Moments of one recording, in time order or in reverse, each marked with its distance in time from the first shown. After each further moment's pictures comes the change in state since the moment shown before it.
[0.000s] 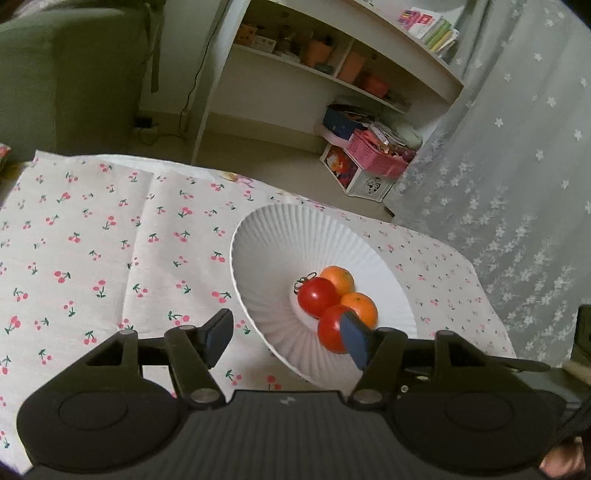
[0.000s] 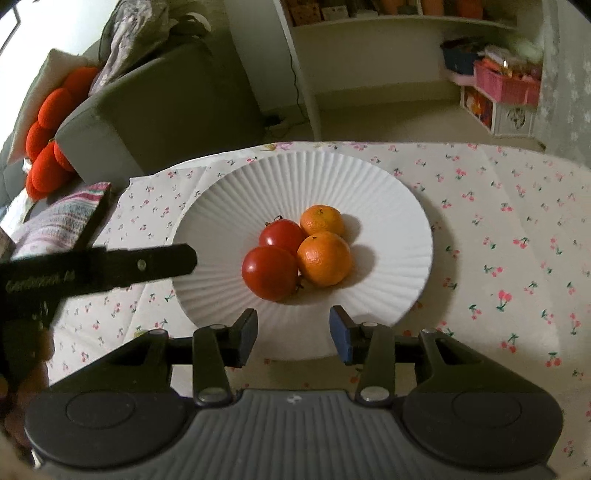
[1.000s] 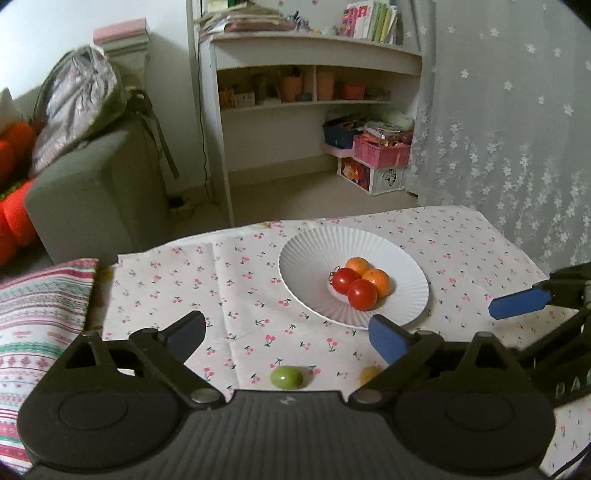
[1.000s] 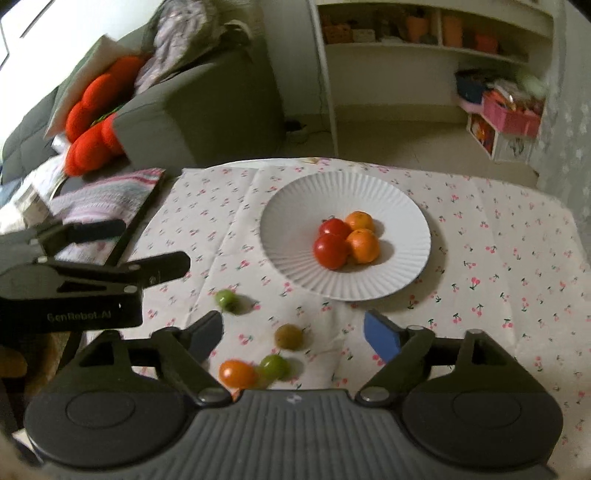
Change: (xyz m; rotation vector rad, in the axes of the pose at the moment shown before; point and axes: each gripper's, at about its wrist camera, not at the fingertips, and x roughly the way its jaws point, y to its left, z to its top) left arm -0.119 -0.037 -0.028 0.375 -0.098 0.224; right arm -0.091 0.066 -0.018 -0.111 0.028 -0.024
